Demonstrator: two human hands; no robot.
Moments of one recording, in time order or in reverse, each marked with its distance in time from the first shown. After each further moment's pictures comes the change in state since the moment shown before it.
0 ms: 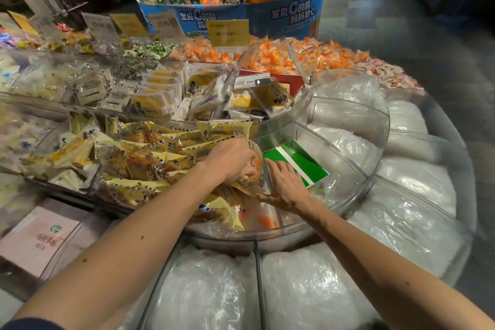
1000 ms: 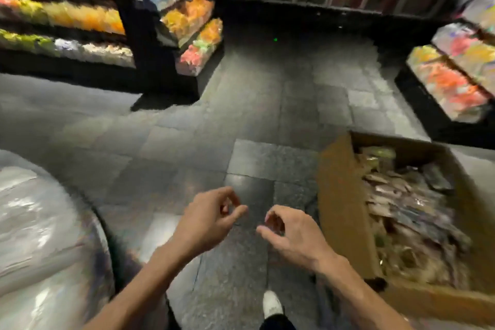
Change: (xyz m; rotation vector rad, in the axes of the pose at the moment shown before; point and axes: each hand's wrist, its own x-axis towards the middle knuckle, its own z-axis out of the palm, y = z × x) left_hand -0.324 0.457 0.044 -0.530 -0.266 1.364; right_hand -0.675 -0.197 0.065 0.275 0.816 1.525
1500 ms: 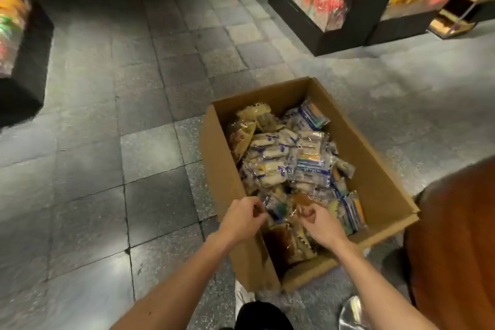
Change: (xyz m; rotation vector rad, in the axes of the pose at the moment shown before) left_hand 0.205 0.190 0.345 0.001 -0.713 0.127; right_hand -0.083 0.384 -0.079 0.247 0.070 1.061
